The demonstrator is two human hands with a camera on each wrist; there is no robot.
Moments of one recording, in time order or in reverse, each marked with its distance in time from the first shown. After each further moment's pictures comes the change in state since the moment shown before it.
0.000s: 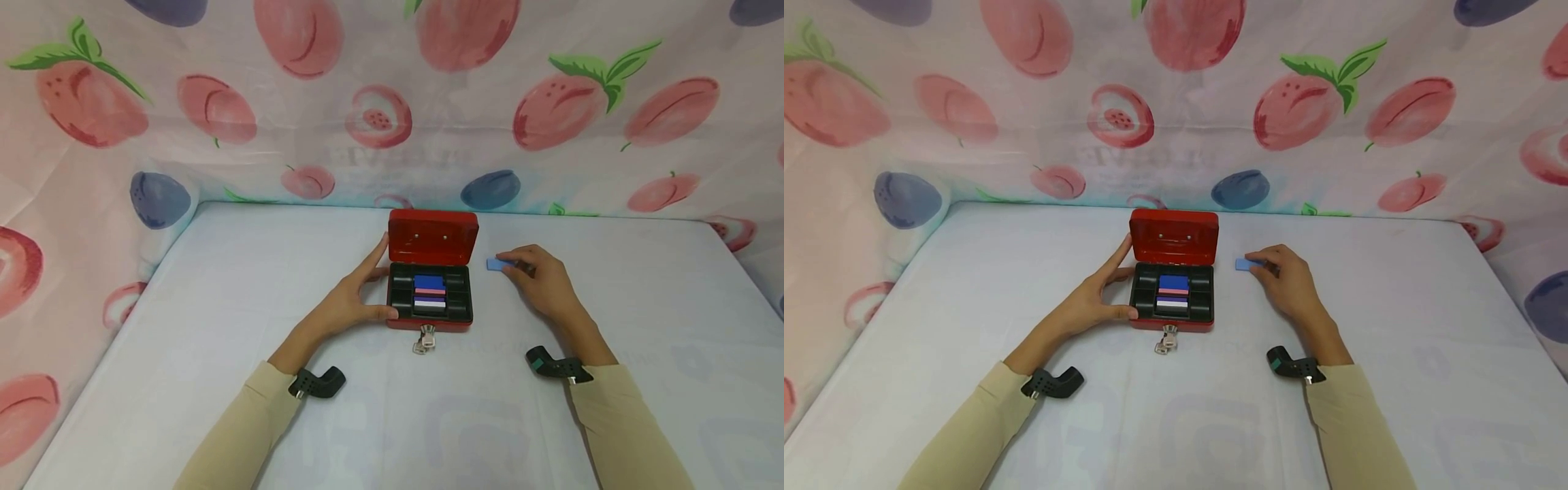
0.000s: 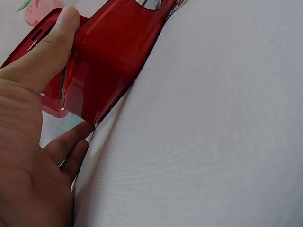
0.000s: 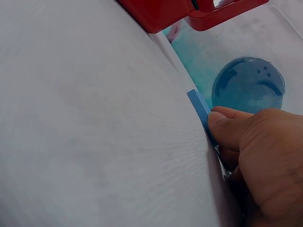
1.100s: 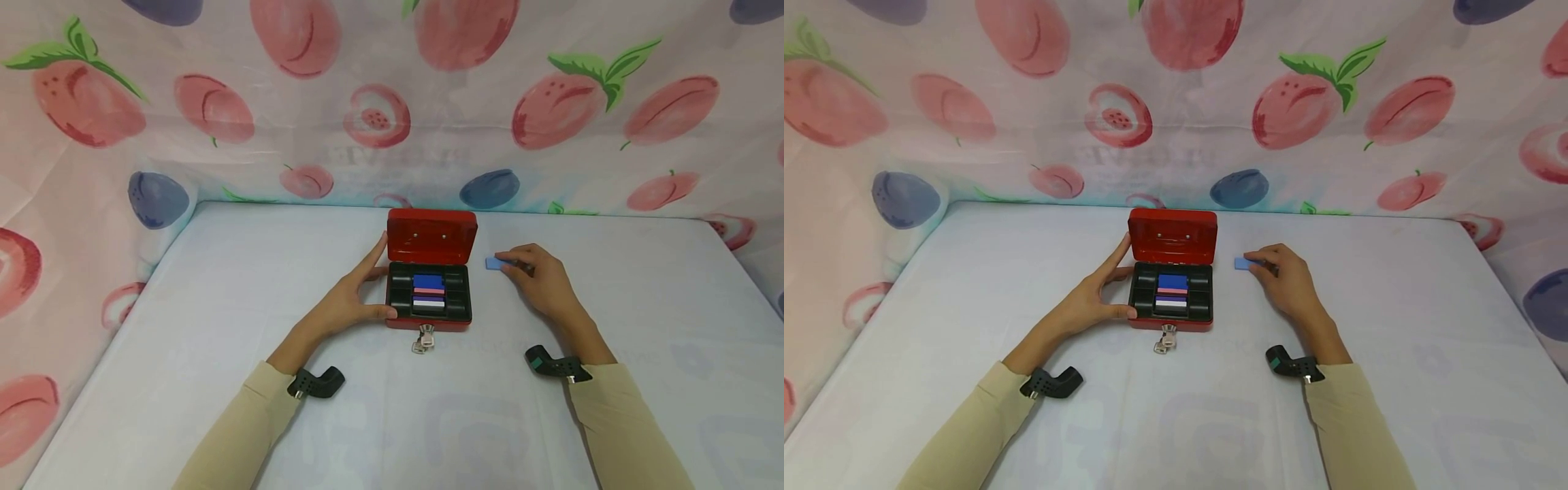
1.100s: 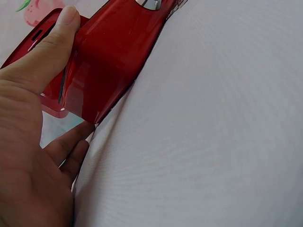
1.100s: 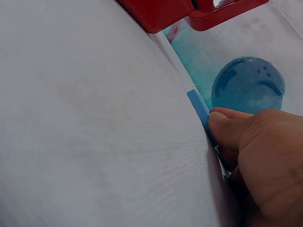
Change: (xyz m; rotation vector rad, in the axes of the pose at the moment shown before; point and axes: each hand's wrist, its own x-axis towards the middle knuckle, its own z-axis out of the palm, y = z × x) left_hand 0.000 0.003 0.000 0.009 -0.003 -0.026; right_hand -0.001 -0.001 0.000 0.017 -0.018 0.004
